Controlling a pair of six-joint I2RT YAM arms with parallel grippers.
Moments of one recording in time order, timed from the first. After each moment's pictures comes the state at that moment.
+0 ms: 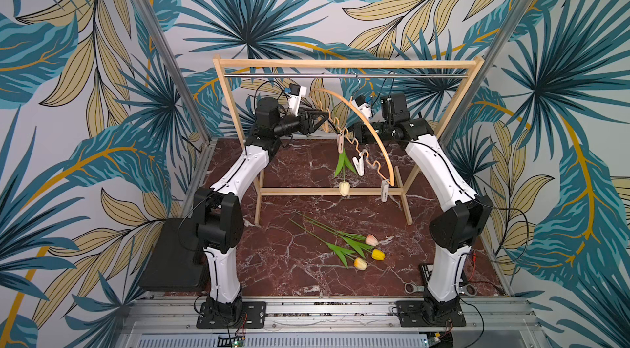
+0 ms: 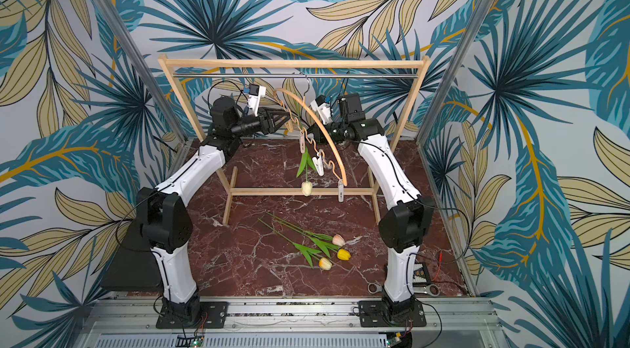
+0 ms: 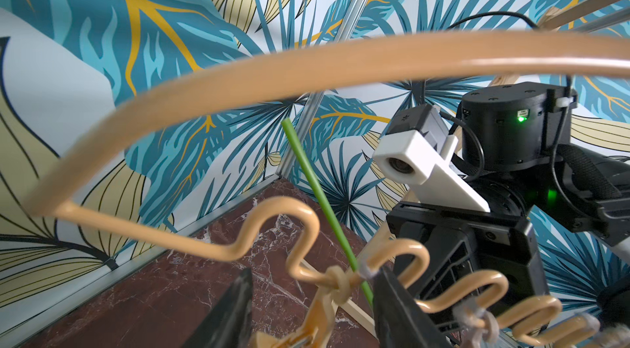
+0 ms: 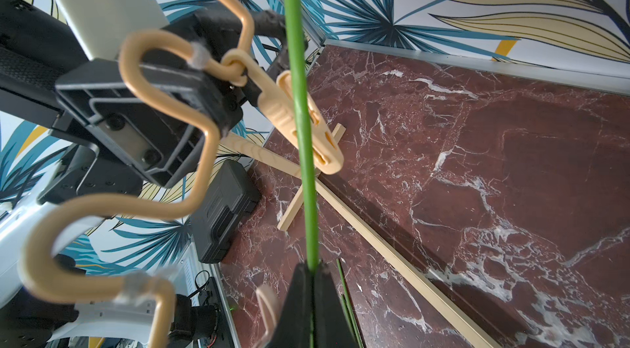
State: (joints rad) left arm -0.25 1.95 1.79 0.22 0.86 -0.48; right arm 0.30 1.97 2.14 -0.81 -0.73 0.24
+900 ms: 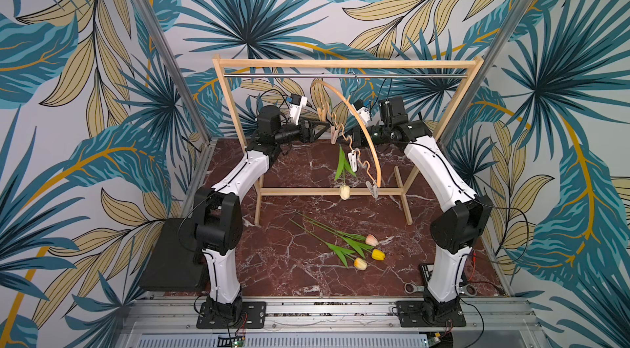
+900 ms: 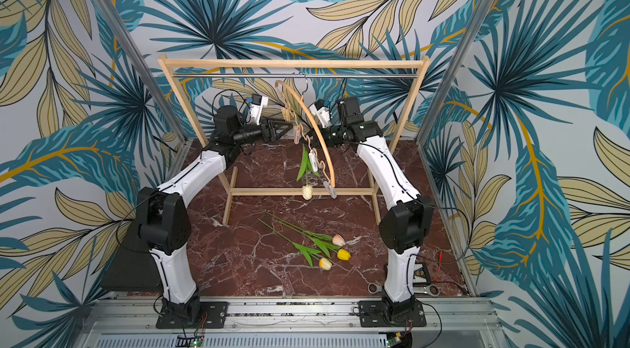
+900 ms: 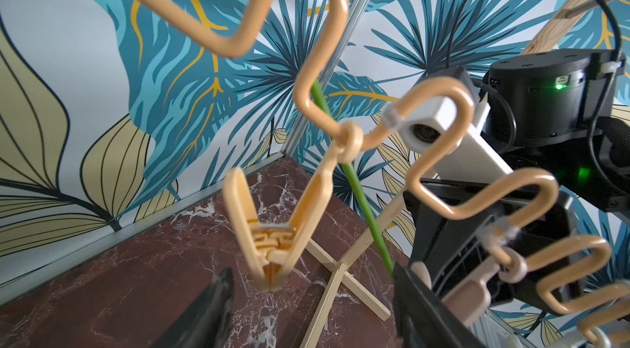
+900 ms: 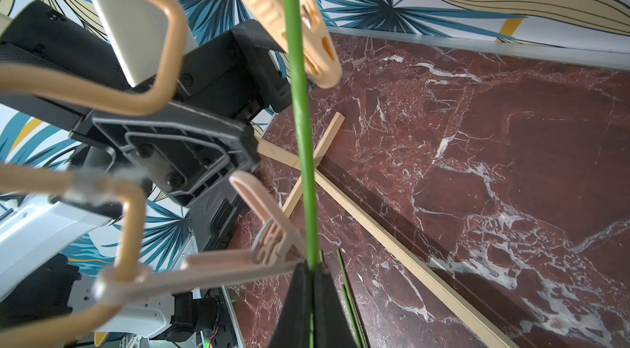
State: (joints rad) left arm -0.26 1.94 1.67 0.23 0.85 -0.45; right arm 0.30 1.96 2.09 -0.81 -0.73 0.24
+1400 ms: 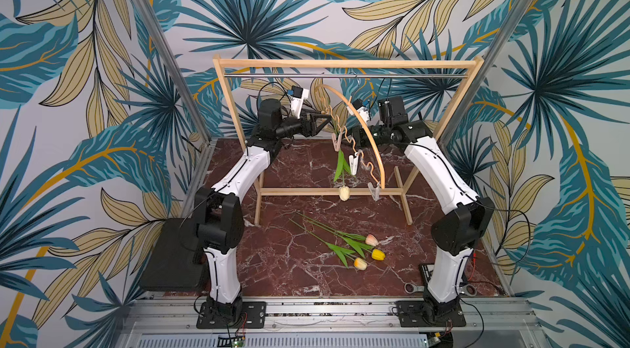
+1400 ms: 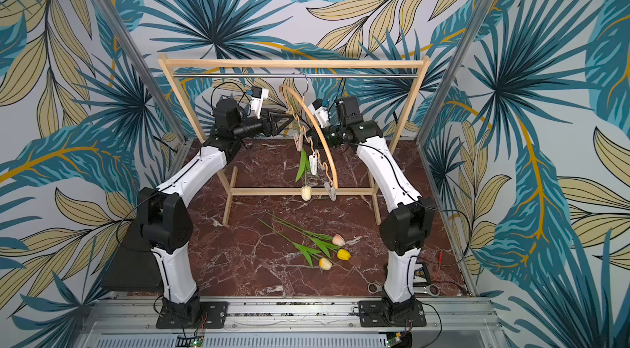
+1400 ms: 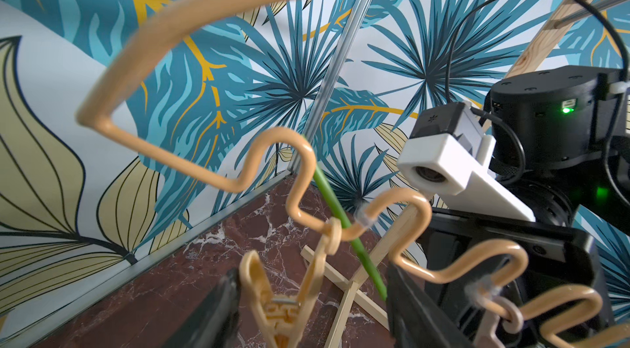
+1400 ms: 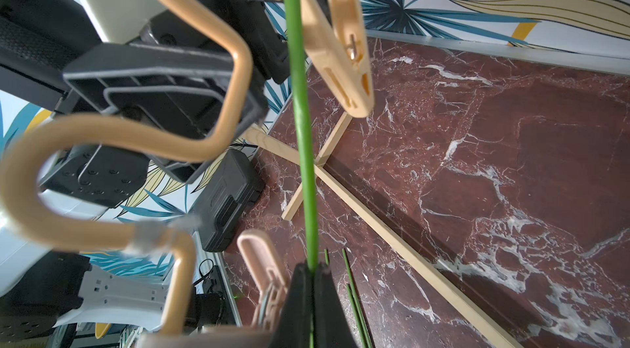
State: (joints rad) left arm -0.28 1.96 1.78 0.18 0.82 -0.40; right arm 0.32 1.94 2.08 -0.81 -0.73 0.23
